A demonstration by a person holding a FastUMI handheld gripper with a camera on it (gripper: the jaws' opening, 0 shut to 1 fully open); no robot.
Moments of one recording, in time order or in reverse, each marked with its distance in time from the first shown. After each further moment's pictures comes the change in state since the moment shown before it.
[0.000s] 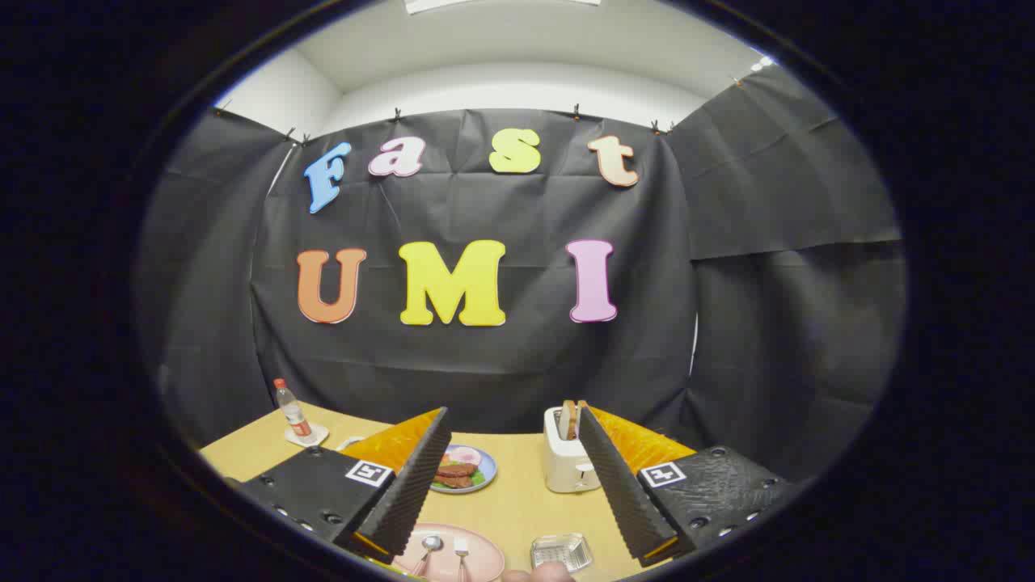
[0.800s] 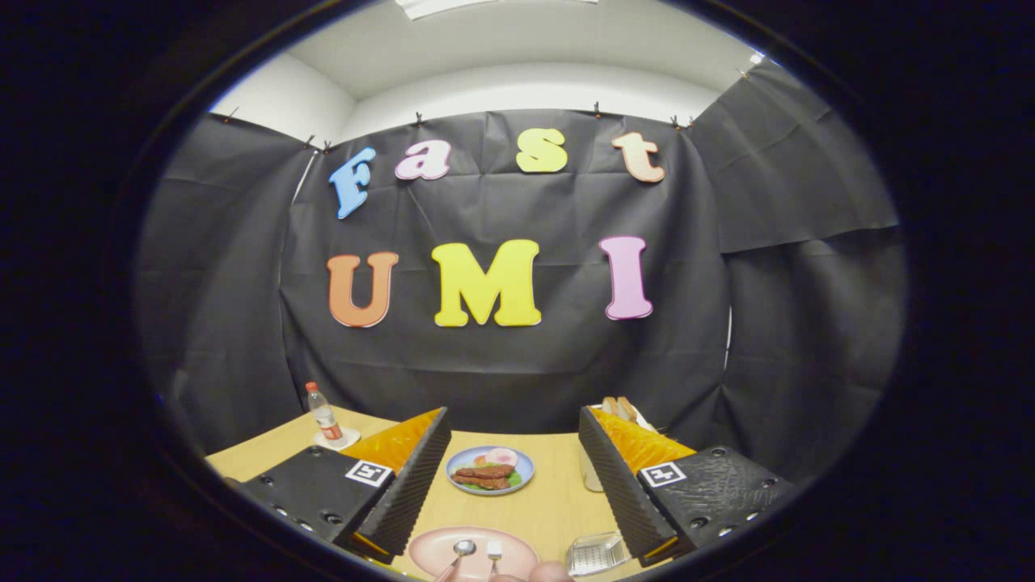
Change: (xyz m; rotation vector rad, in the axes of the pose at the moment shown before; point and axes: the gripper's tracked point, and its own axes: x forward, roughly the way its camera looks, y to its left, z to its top) arm -0.001 0.046 -0.020 0.016 0.006 0.115
